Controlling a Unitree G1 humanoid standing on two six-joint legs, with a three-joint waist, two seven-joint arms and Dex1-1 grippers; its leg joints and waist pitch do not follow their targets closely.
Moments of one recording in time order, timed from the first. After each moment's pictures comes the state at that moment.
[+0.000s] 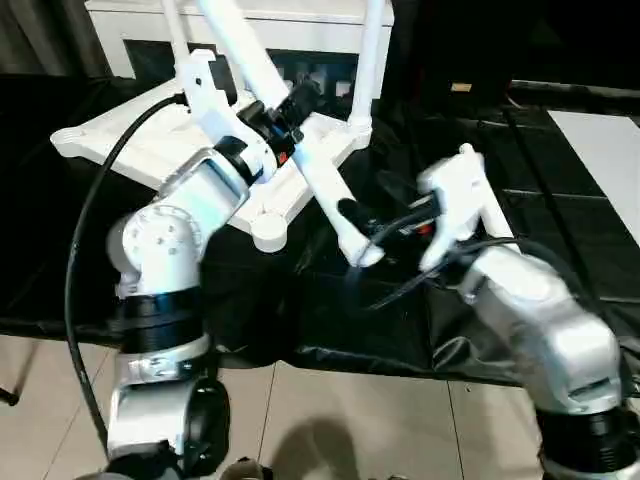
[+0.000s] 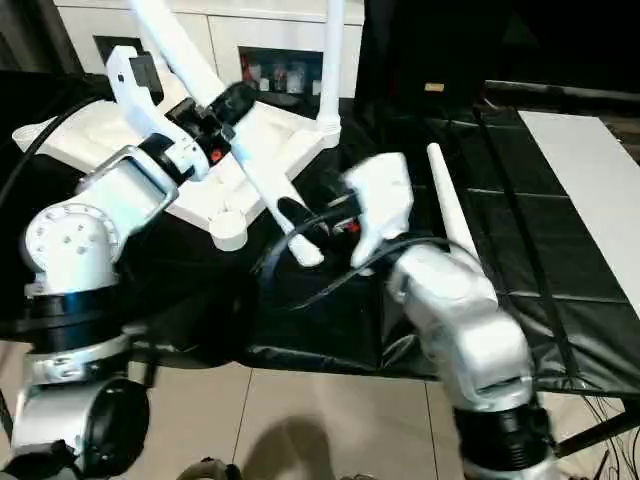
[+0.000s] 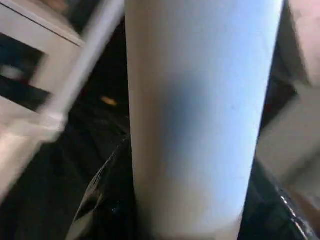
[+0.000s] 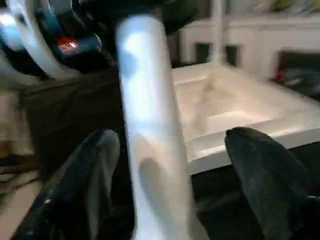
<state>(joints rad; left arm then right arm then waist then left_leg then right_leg) -0.79 0.10 0.28 0.01 -0.79 0.91 -0.20 -0.43 -0.31 -0.02 -0.33 0.55 0.79 0.54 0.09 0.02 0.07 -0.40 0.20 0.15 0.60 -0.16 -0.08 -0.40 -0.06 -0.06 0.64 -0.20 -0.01</state>
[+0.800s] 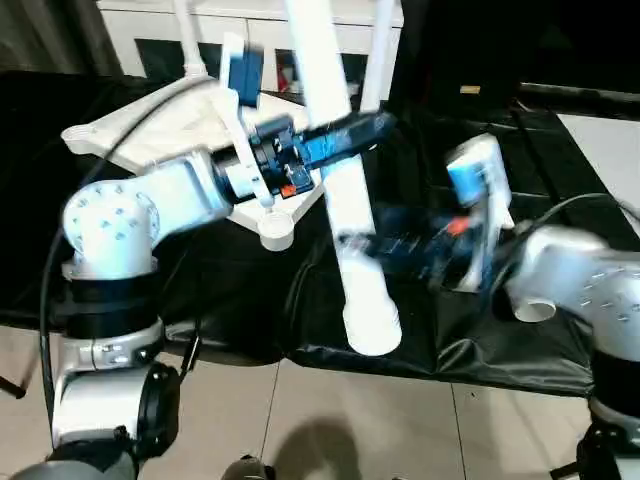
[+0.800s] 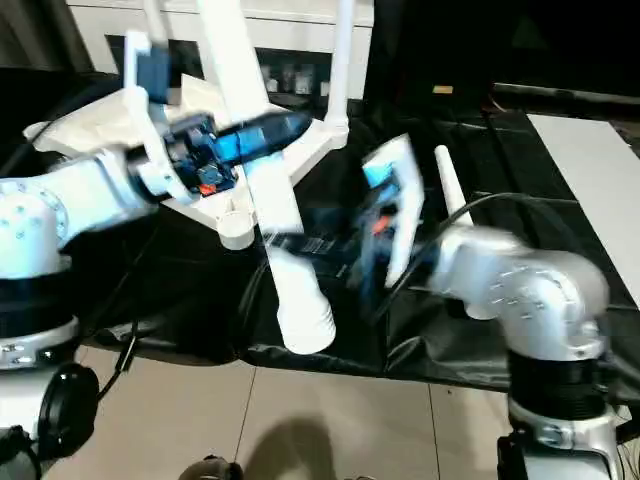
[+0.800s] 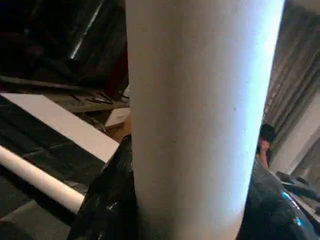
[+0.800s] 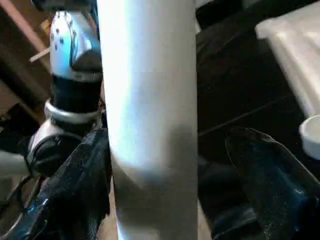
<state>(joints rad) -0.83 0.26 0.20 -0.02 -1.03 1.13 -0.65 -0.55 -0.41 -0.05 -0.26 0.91 1.17 0.75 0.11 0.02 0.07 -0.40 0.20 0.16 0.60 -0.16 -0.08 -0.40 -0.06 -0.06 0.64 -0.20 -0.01</state>
